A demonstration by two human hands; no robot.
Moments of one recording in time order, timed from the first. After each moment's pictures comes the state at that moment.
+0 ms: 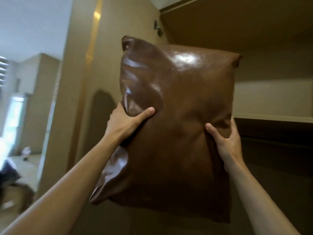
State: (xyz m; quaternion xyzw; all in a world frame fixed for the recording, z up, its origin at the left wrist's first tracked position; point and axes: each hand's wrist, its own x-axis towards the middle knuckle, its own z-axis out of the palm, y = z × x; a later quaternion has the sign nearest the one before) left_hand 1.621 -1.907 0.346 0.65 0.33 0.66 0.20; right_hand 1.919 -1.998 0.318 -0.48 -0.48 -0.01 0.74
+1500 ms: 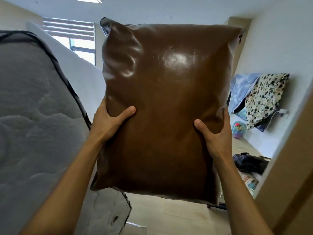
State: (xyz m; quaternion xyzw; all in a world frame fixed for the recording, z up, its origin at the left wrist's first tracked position) left_hand 1.094 -1.979 0.148 0.34 0.65 0.68 -0.05; right_hand 1.330 -1.769 0.139 -0.23 -0.68 0.40 0.56
